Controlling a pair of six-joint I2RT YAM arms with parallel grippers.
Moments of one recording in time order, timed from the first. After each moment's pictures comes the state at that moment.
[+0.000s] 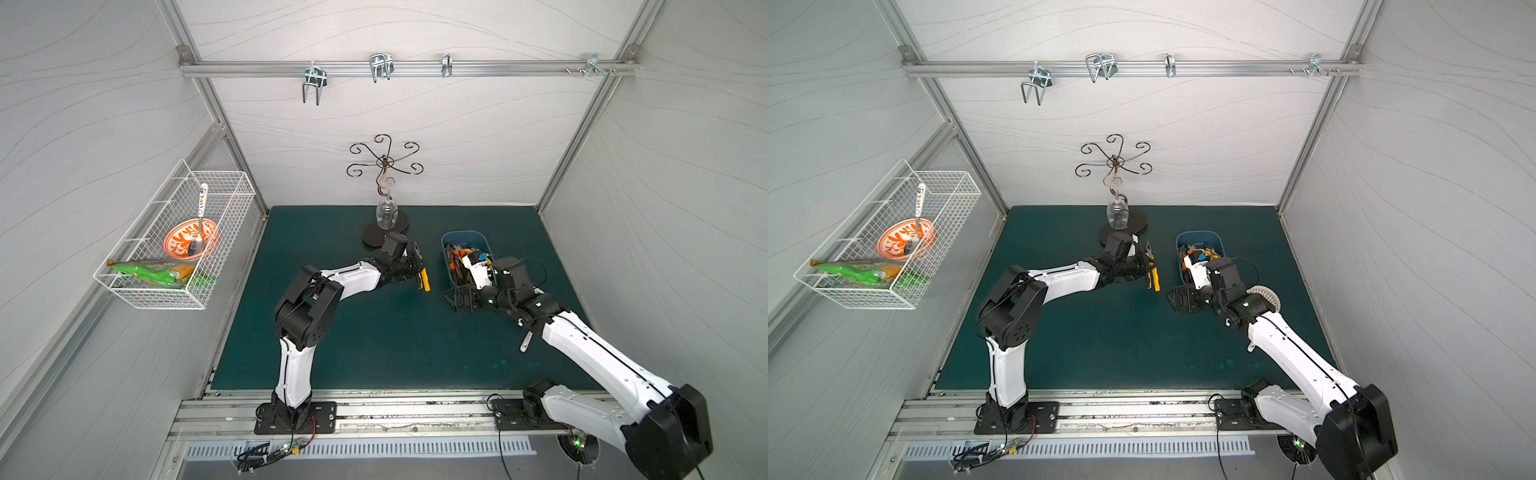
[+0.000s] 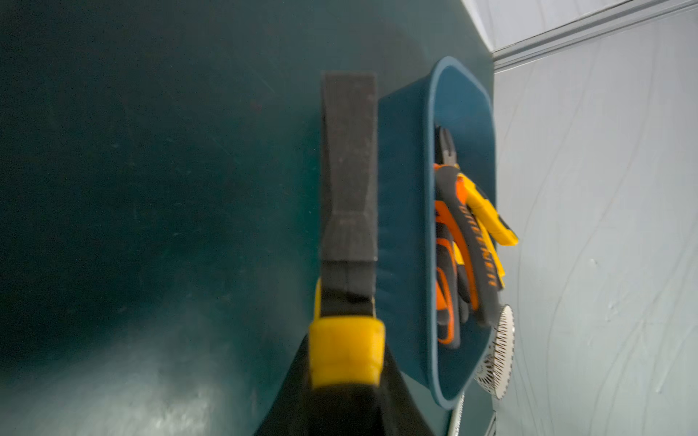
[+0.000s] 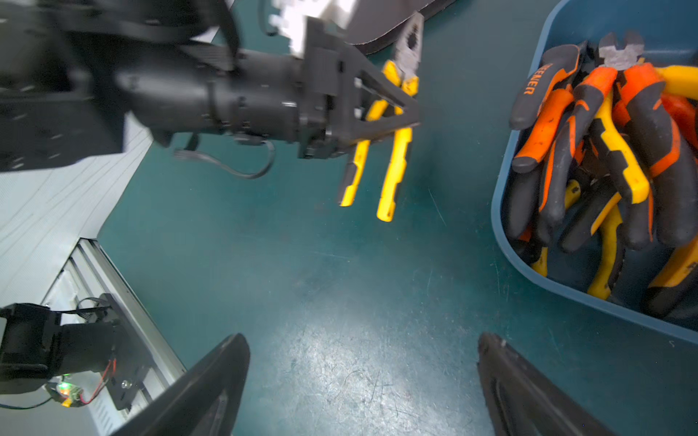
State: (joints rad) left arm -0.59 2.06 1.34 0.02 0.30 -0.93; right arm 0.53 1.04 0.75 -0.40 -0.31 0.23
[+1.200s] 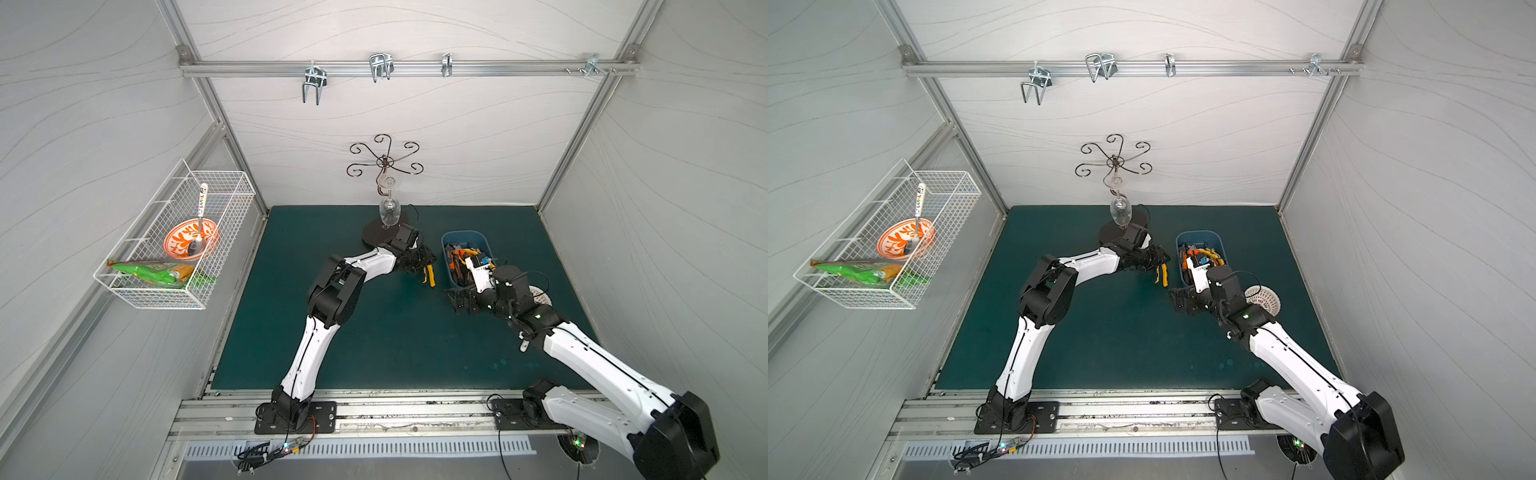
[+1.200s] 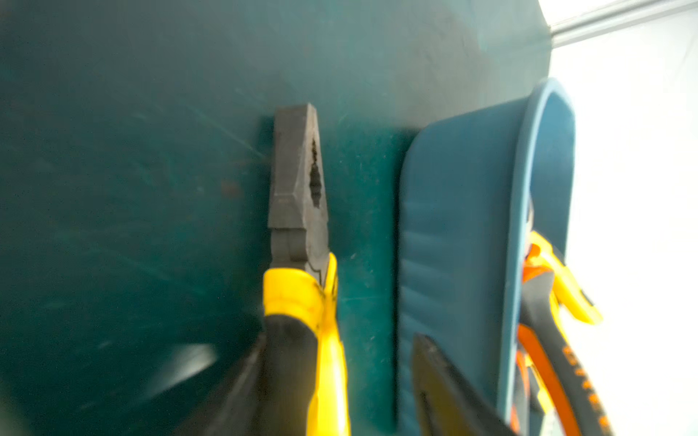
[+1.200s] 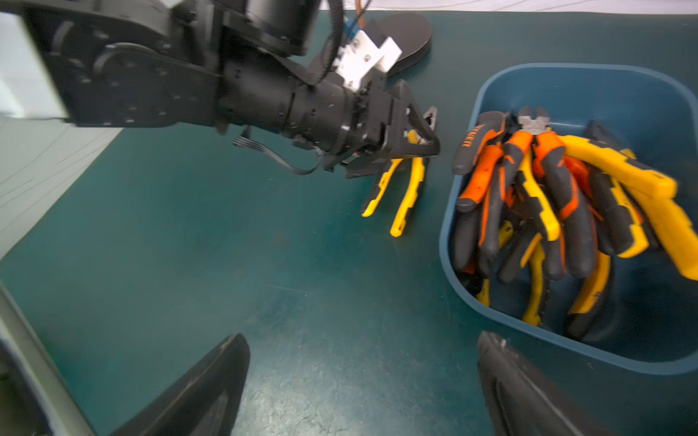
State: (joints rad) left arm -0.56 2.32 1.70 -0.19 0.33 -0.87; right arm 0.56 0.99 0.66 -0.25 -0.12 0.18
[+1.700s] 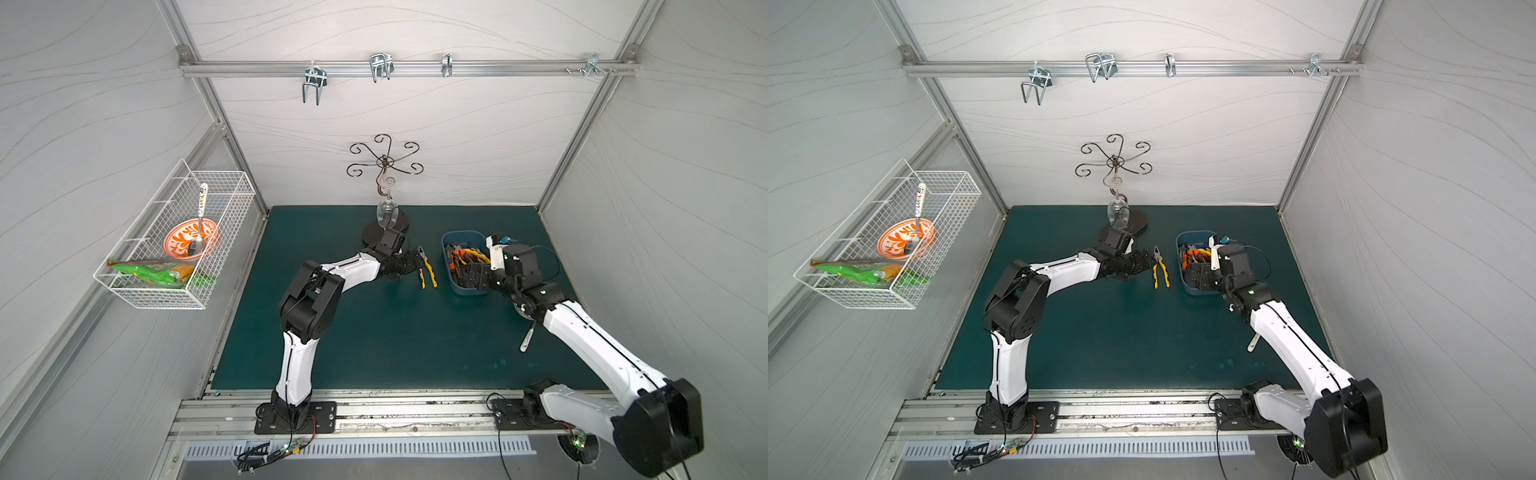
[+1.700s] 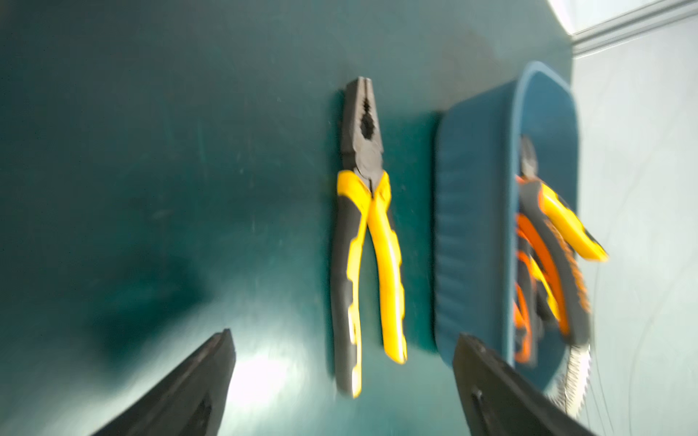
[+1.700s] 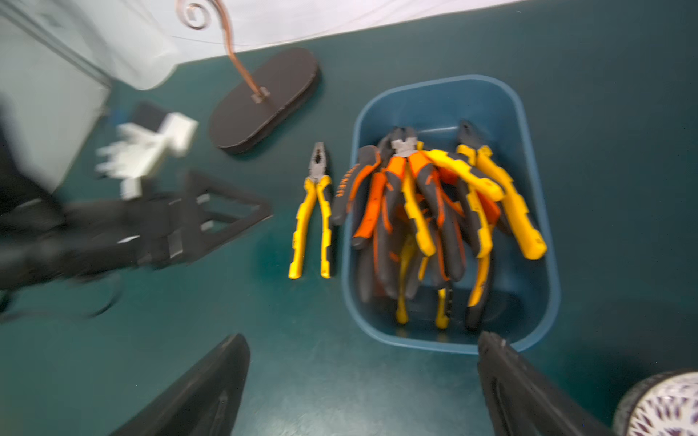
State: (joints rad) left arm -0.55 1.99 1.33 -0.17 0.24 -0.80; right arm 0.37 1.17 0.88 -0.40 -0.06 0.29
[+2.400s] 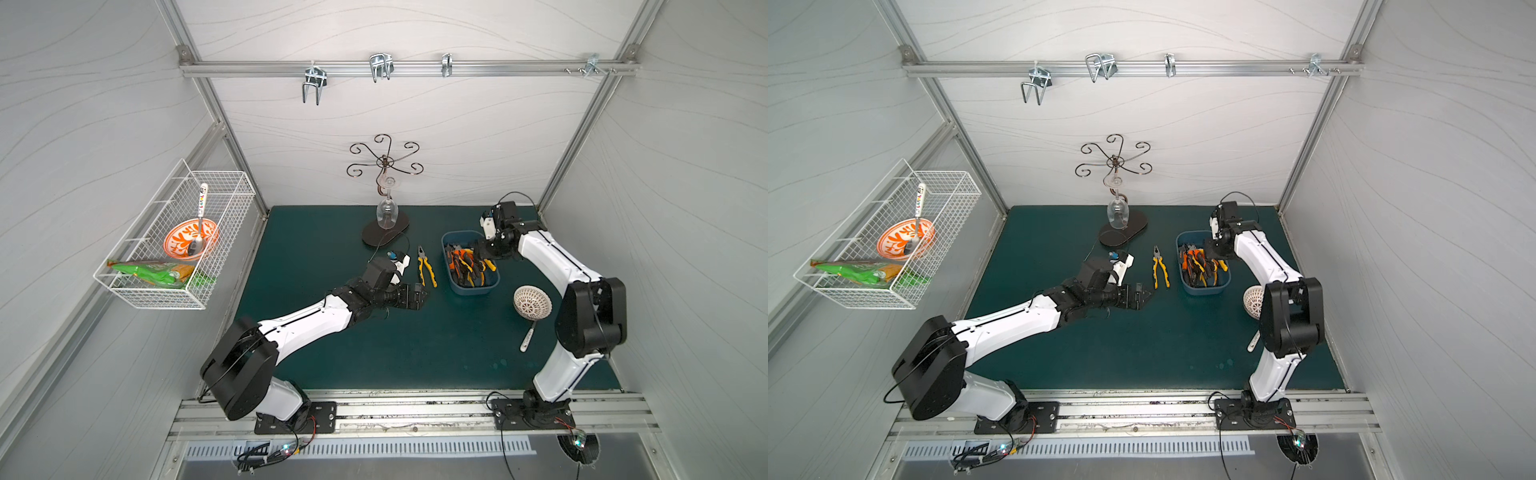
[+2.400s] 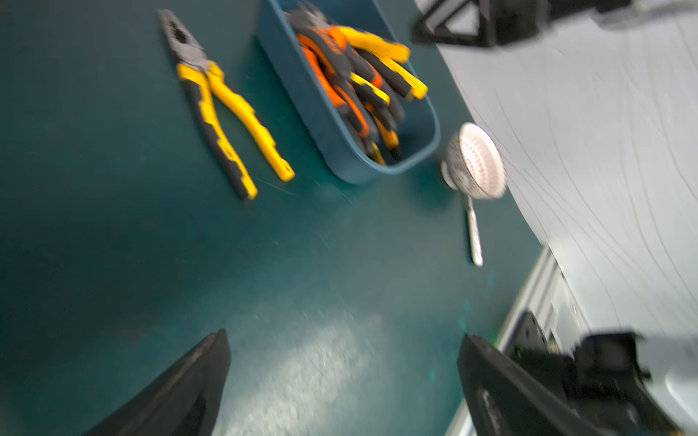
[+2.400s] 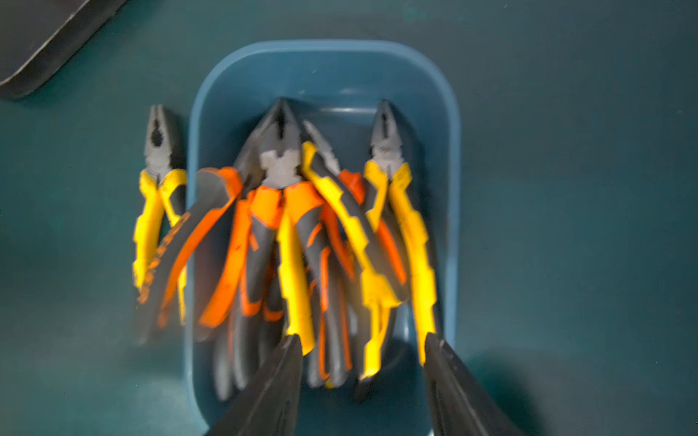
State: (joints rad) left arm -0.73 1.39 0.83 -0.07 0.26 -0.50; right arm 0.19 1.81 1.52 -0.81 -0.07 -0.01
